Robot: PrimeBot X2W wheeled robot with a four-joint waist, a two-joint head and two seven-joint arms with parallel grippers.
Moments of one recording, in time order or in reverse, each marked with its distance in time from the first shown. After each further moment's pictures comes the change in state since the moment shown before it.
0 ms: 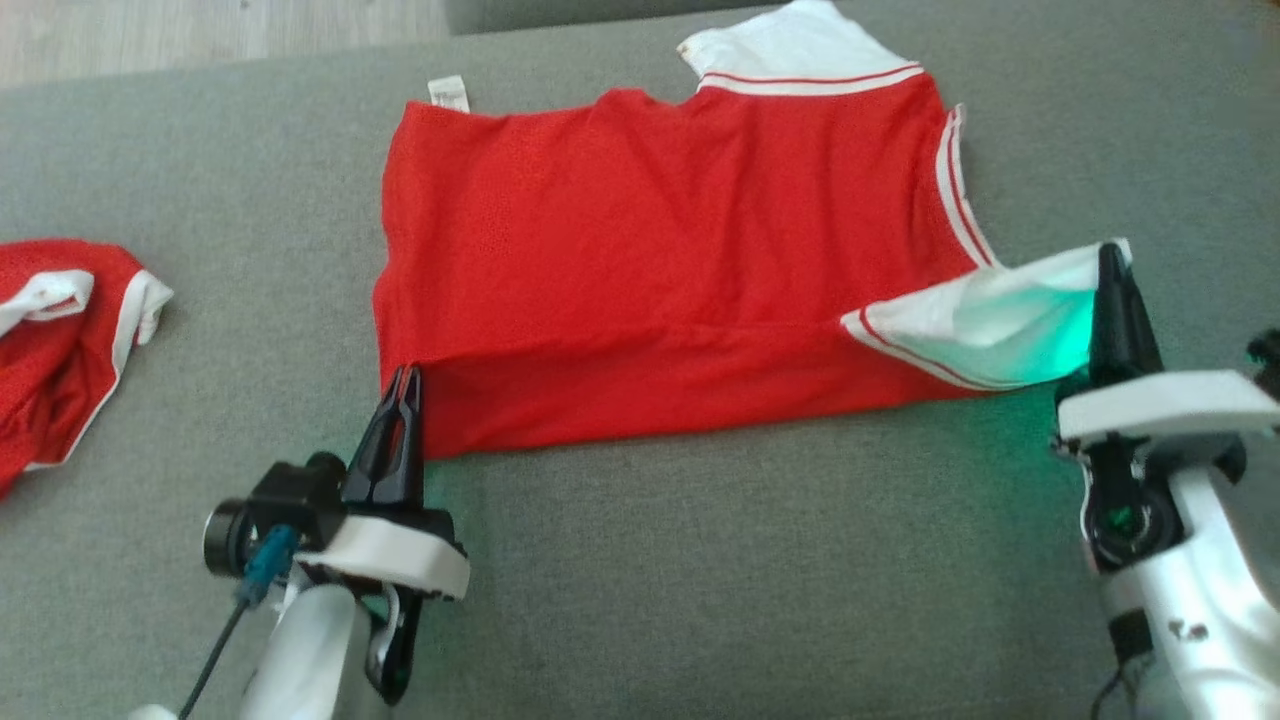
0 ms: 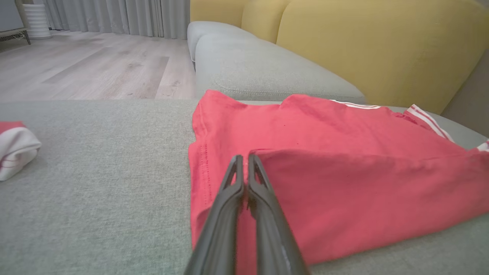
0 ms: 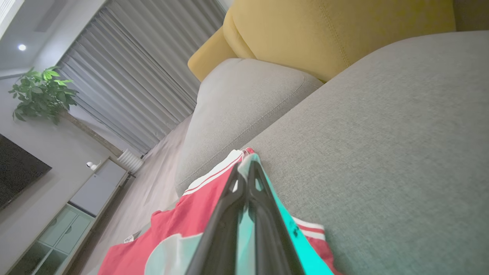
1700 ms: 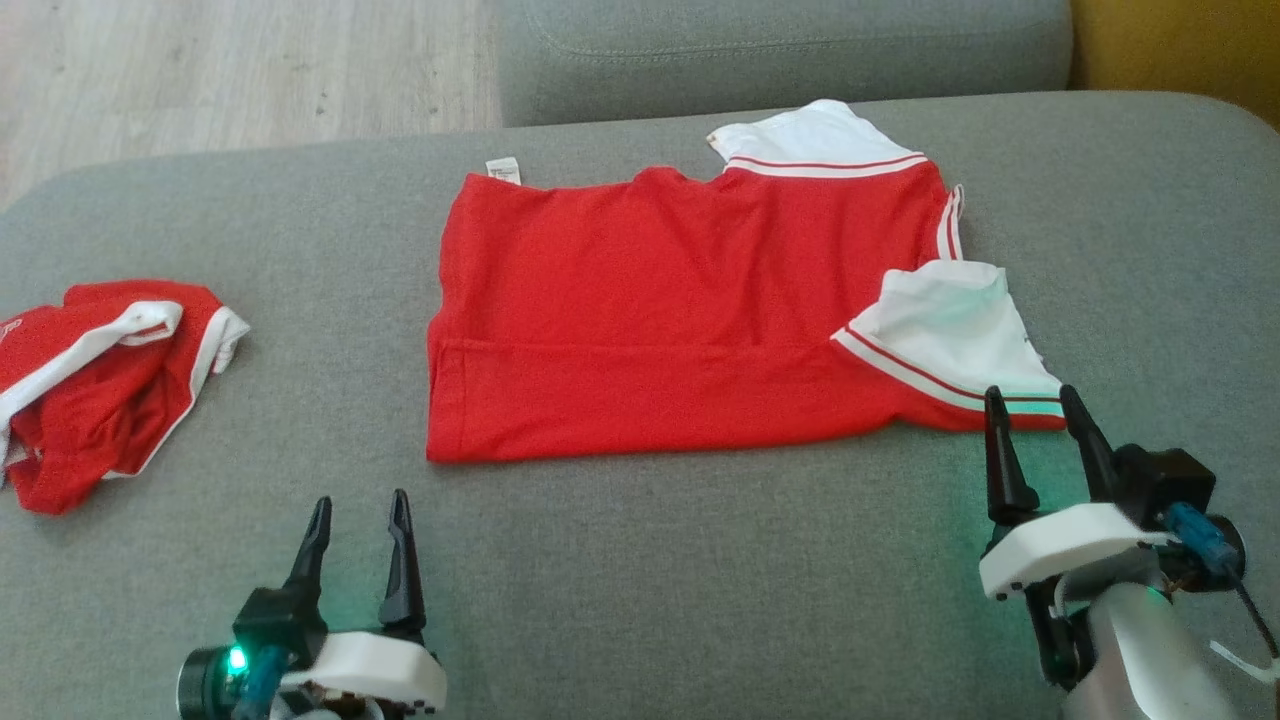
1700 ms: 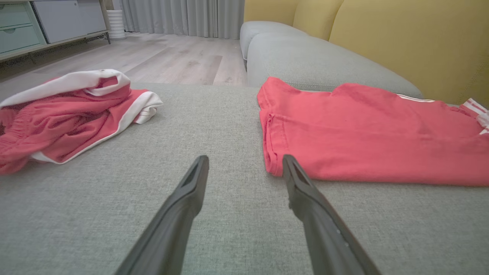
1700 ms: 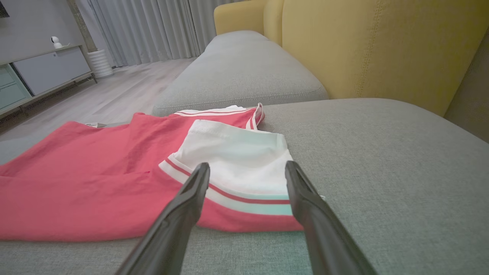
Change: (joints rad) left arm 0.192 -0.005 0.048 -0.027 -0.006 0.132 0.000; right arm 0.142 0.117 -0.126 0.088 -0.763 0.000 -0.075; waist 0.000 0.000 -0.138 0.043
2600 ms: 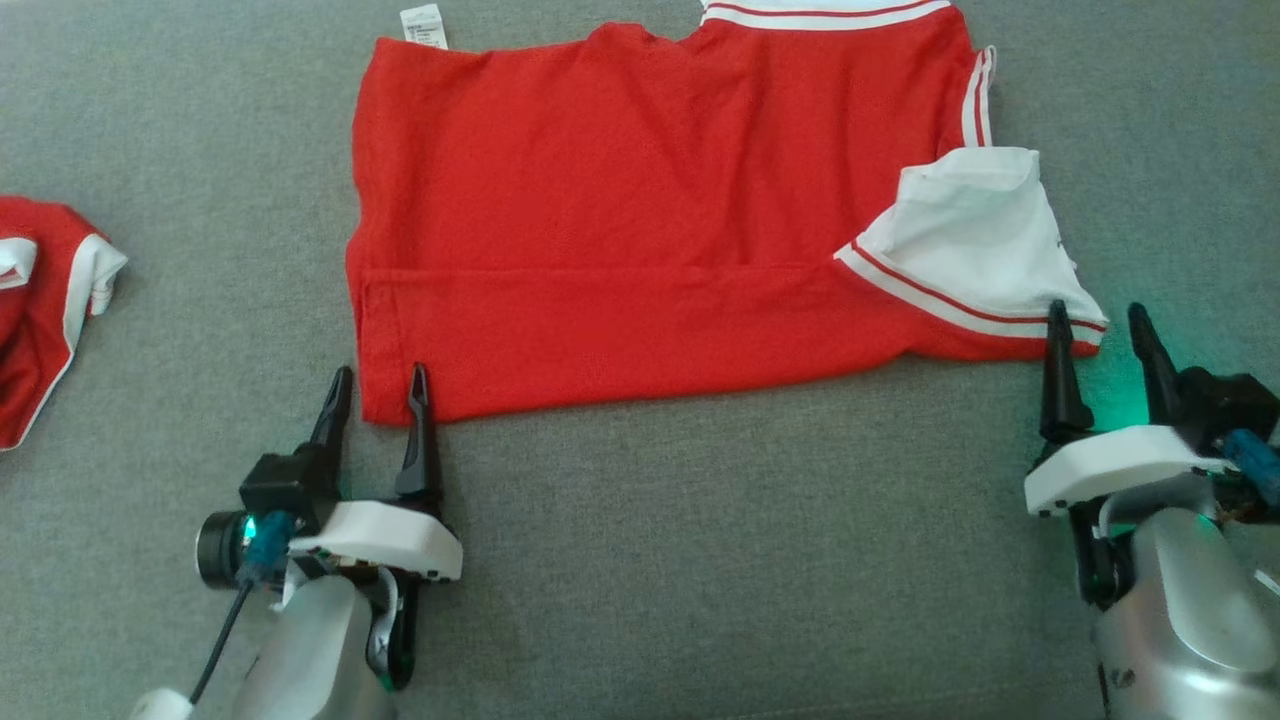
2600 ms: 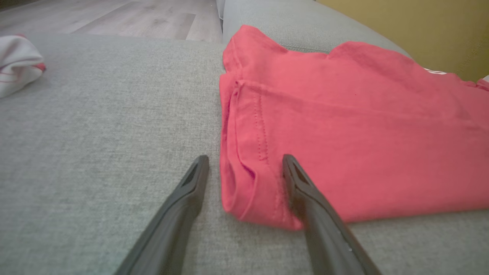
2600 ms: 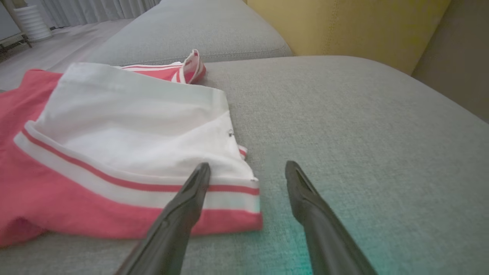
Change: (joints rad) left arm -0.256 0.000 -0.072 0.145 -0.081 -0.045 -0.006; right arm -0.129 -0.008 -0.106 0.023 -0.059 0.000 0.000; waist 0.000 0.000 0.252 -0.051
